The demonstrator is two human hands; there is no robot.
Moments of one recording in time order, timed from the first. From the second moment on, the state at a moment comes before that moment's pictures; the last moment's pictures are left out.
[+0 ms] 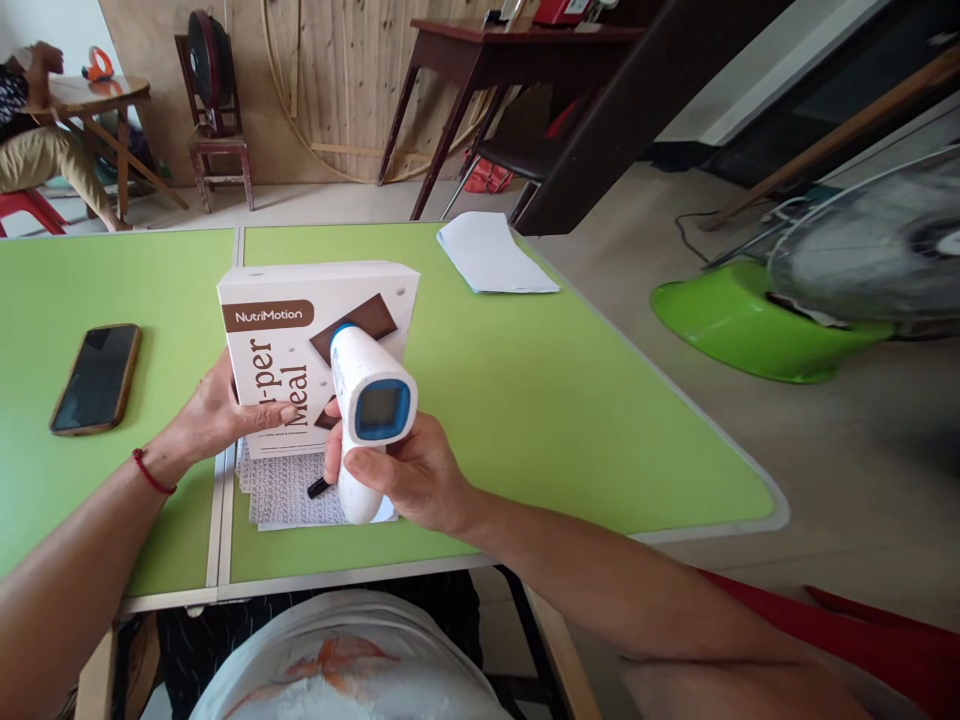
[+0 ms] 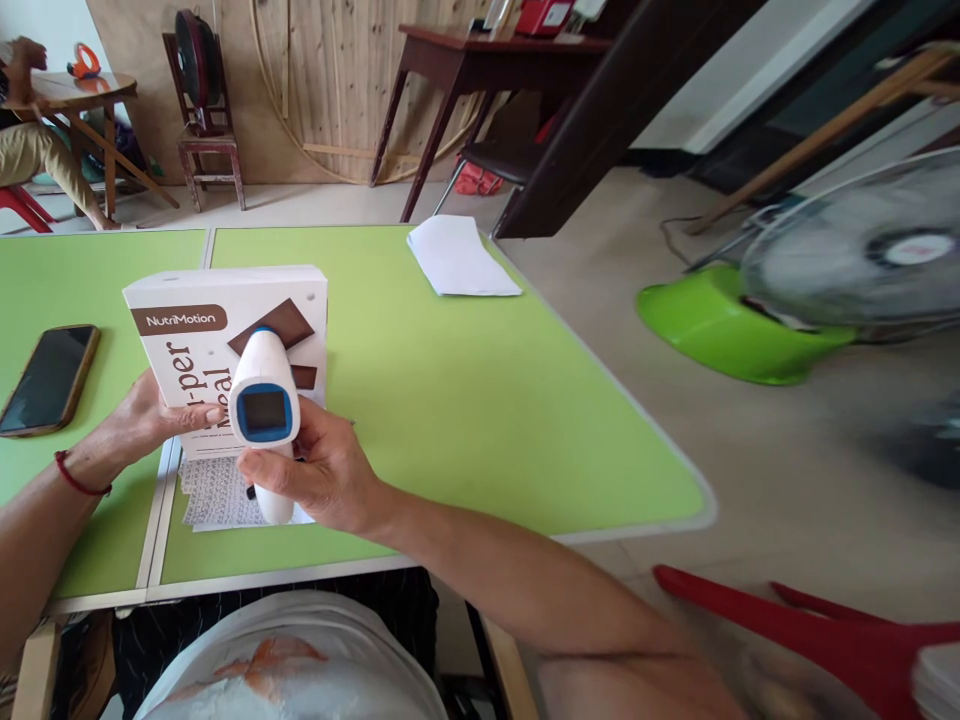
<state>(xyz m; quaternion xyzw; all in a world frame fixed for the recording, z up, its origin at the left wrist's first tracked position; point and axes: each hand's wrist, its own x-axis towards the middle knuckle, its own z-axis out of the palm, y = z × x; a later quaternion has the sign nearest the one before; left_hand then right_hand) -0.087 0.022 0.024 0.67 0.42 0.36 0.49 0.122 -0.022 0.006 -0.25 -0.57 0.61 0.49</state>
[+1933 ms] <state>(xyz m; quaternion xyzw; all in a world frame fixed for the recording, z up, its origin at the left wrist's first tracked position) -0.108 0.029 0.013 0.73 0.52 0.44 0.01 0.198 0.047 0.003 -0.44 -0.84 0.20 0.23</state>
